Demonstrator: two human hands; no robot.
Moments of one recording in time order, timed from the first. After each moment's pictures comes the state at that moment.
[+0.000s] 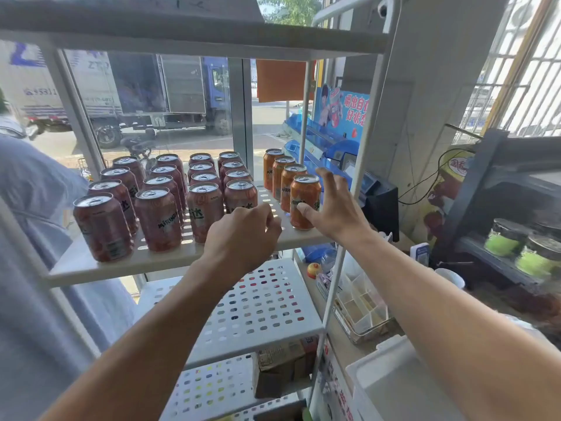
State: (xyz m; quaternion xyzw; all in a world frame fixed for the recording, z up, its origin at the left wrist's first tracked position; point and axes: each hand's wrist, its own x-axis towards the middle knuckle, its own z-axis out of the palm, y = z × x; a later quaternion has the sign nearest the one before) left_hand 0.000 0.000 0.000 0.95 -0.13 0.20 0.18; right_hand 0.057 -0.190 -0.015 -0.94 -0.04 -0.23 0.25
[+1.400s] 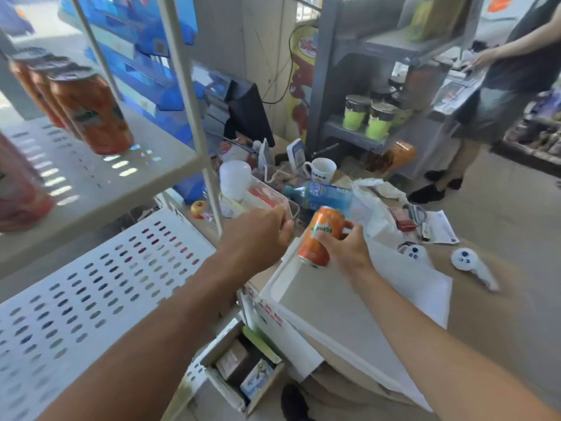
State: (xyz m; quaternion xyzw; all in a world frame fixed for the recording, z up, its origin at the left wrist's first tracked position) left_hand 0.003 -0.186 -0.135 0.88 -0.45 0.02 0.14; right_hand -0.099 -0.340 -0.221 -0.66 0.44 -0.22 0.57
